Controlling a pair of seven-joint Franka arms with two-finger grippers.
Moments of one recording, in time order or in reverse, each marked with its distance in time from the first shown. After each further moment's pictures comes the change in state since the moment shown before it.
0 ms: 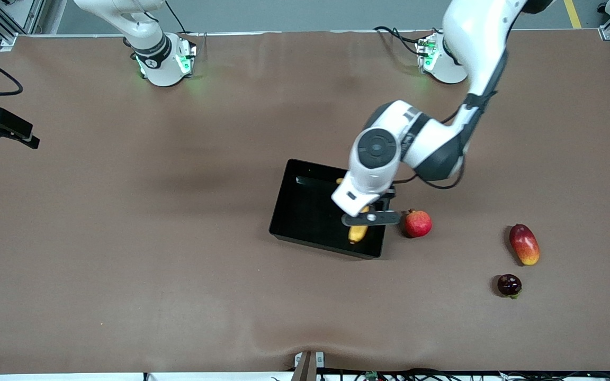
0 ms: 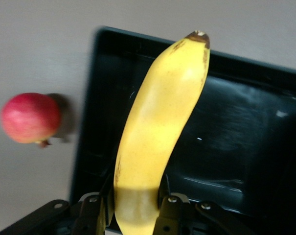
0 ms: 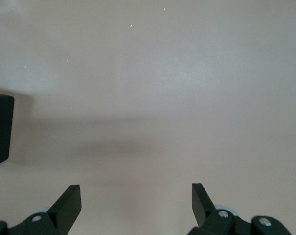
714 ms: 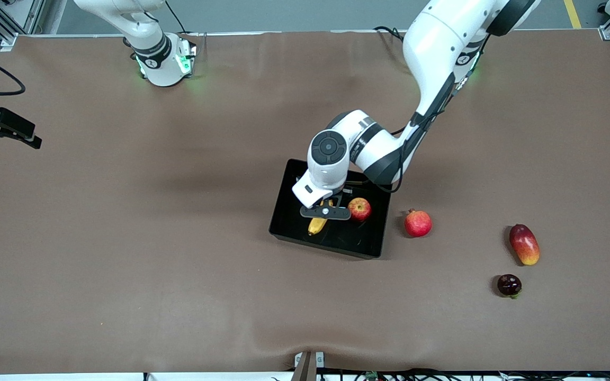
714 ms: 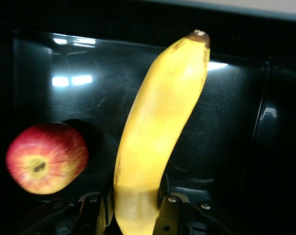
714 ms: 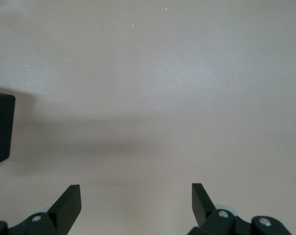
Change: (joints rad) left arm -0.095 0.139 0.002 0.021 0.000 0.168 -0.012; right arm 0.000 0.001 0.005 0.000 0.000 0.000 0.000
